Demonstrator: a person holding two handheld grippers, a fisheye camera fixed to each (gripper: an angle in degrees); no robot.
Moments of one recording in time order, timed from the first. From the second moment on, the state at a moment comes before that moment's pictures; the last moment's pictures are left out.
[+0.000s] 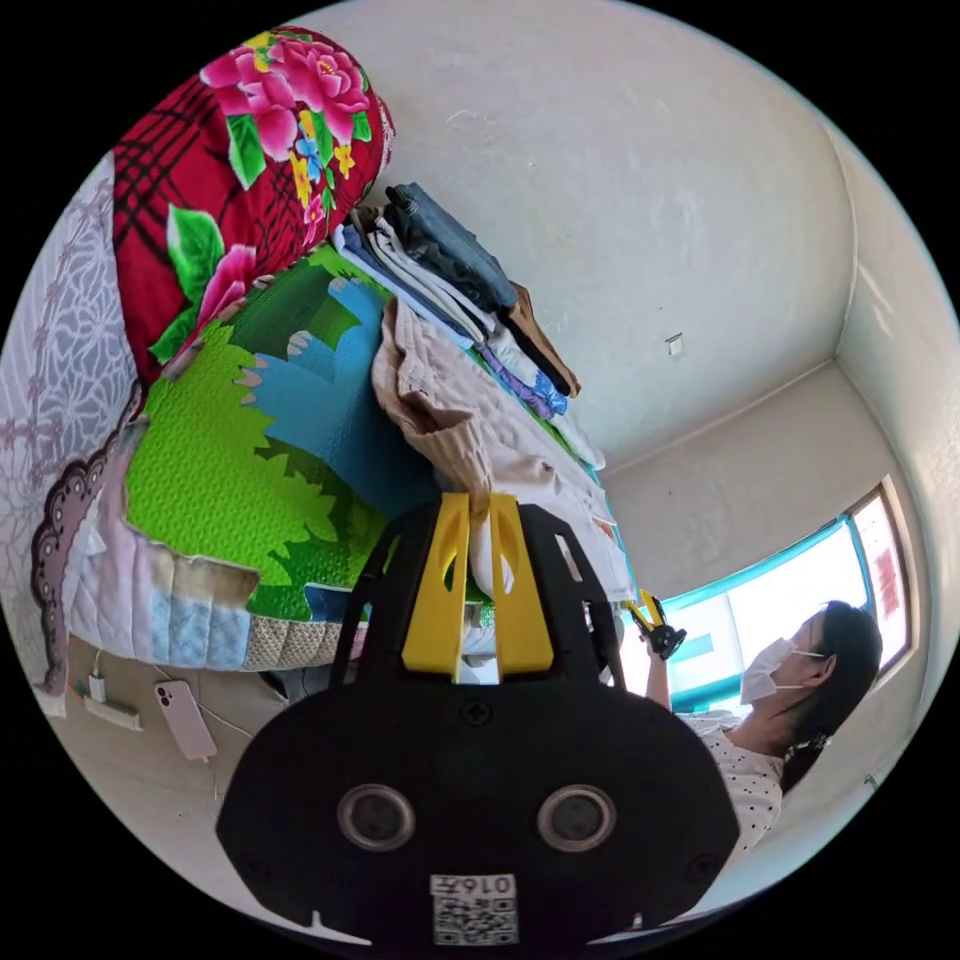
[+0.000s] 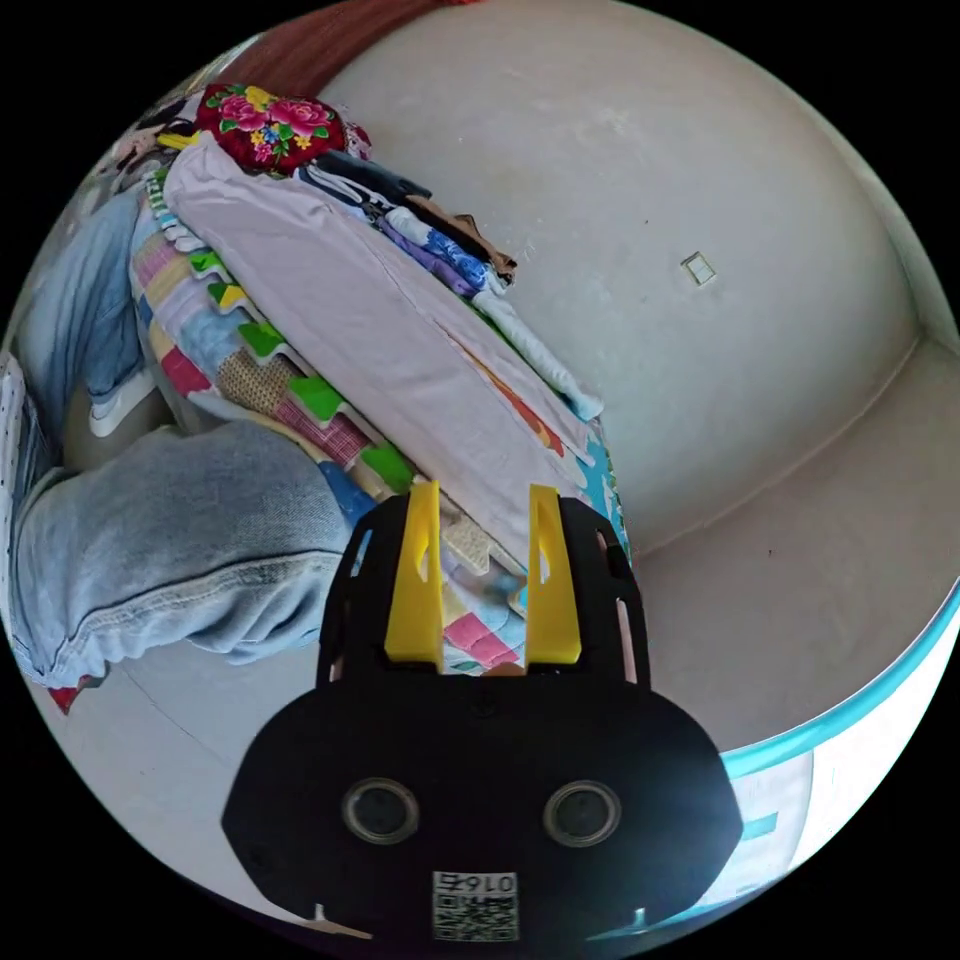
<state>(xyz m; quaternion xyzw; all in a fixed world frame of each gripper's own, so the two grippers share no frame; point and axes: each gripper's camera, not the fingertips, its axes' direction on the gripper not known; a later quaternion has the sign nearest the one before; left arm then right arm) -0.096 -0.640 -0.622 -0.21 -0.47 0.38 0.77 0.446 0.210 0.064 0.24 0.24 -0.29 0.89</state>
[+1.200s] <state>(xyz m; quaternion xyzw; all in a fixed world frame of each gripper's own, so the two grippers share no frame) -0.222 -0.637 -0.669 -0.21 -0.48 0.37 0.77 0.360 0.138 0.055 0.22 0.29 -0.30 0.88</state>
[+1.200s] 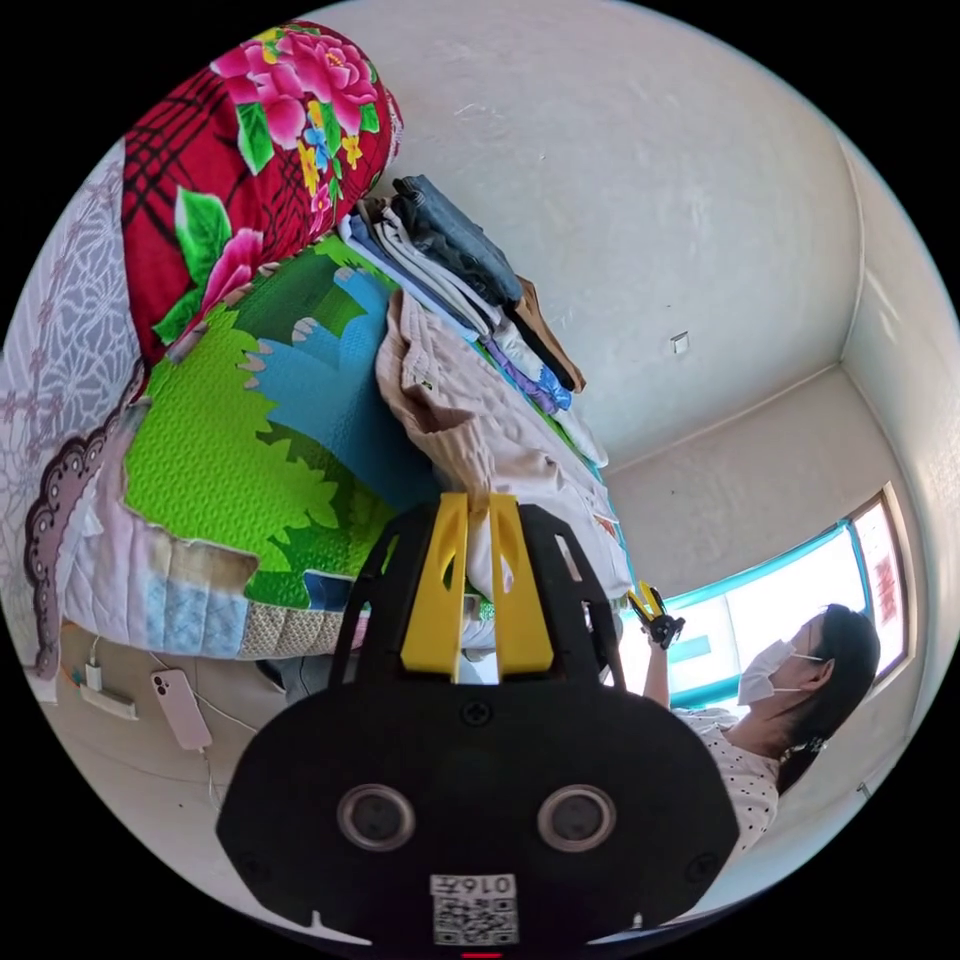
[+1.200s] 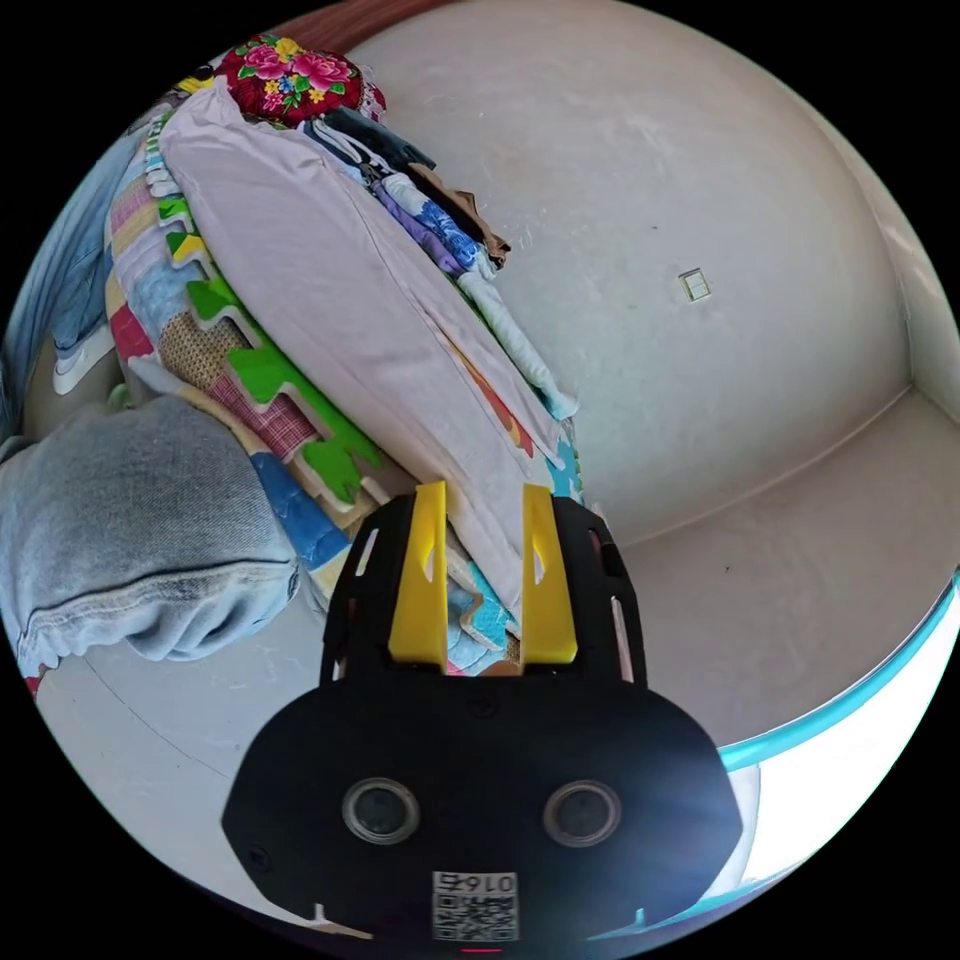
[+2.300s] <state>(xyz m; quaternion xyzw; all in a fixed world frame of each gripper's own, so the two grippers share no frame) -0.258 -0.645 -0.708 -0.19 -0.43 0.37 0.80 0.415 0.085 0.139 0.17 0.29 -0.36 0.87</state>
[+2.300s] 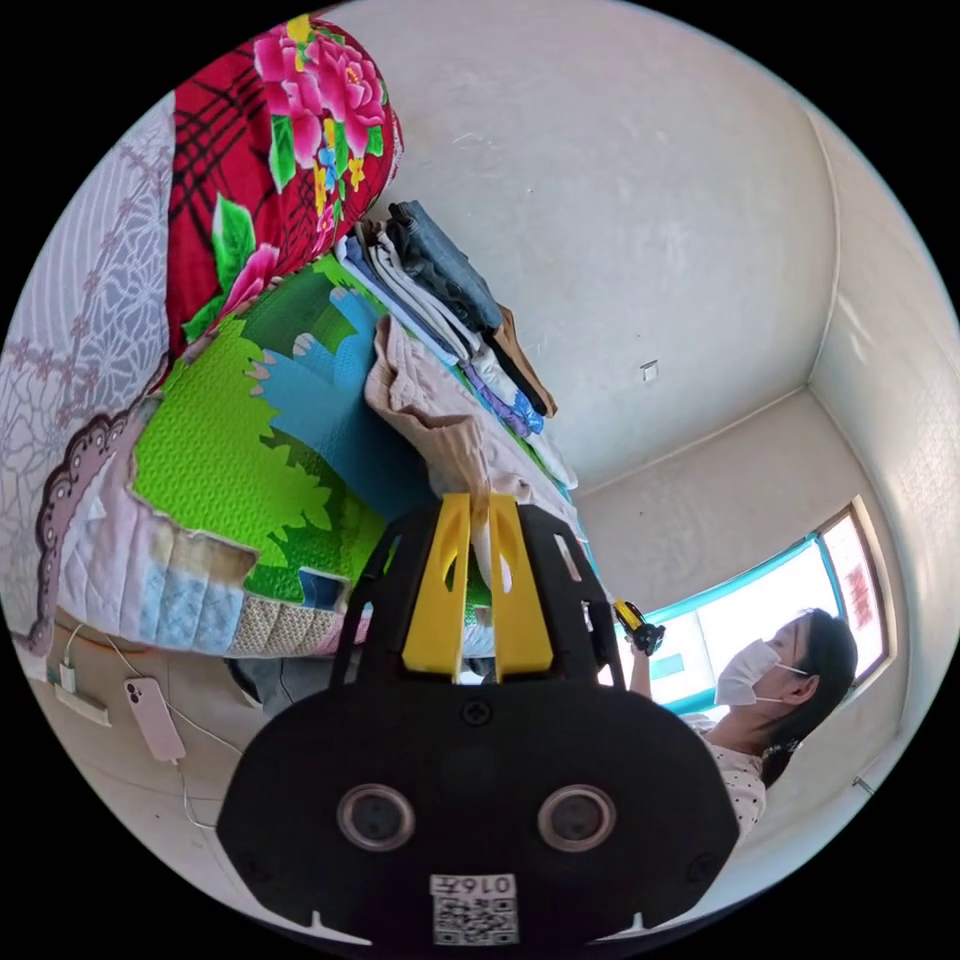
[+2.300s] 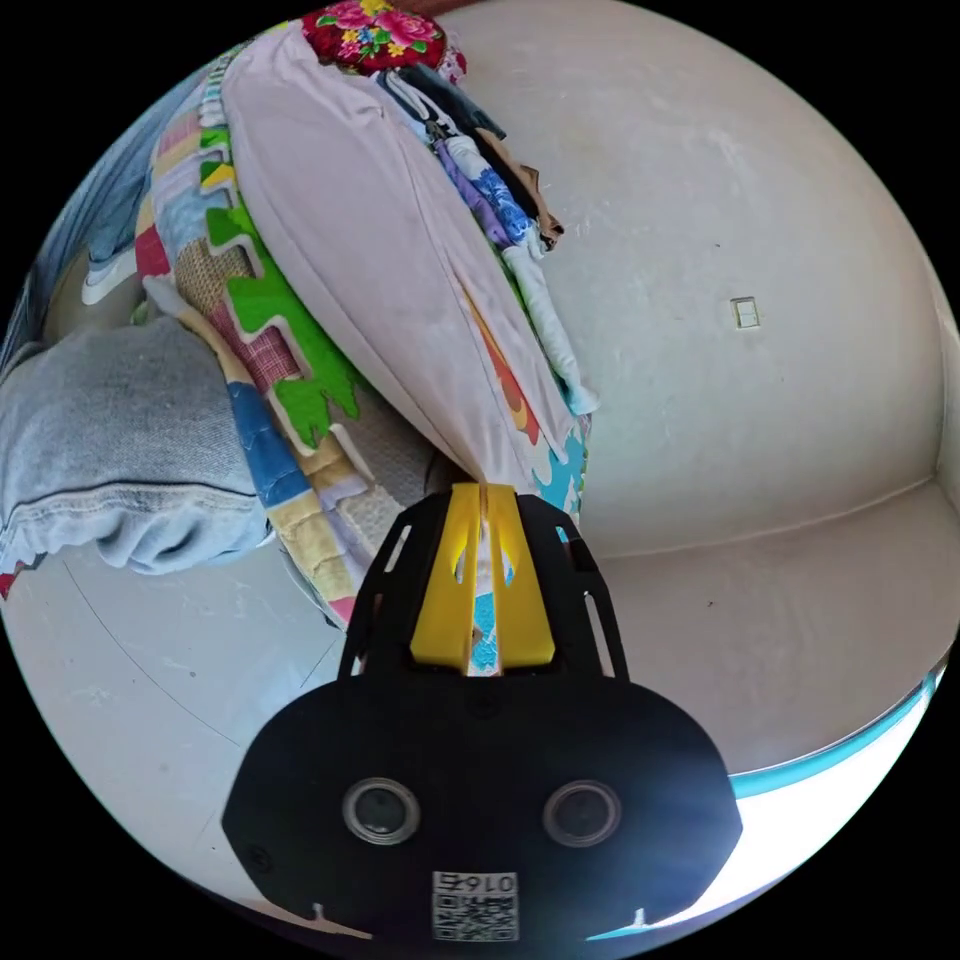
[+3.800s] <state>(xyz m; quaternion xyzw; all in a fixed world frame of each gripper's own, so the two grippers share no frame) -0.256 -0.871 -0.576 -0.08 -0.31 0.18 0.93 0.589 -0.457 0.537 -0.04 0.19 -0.14 0.97</state>
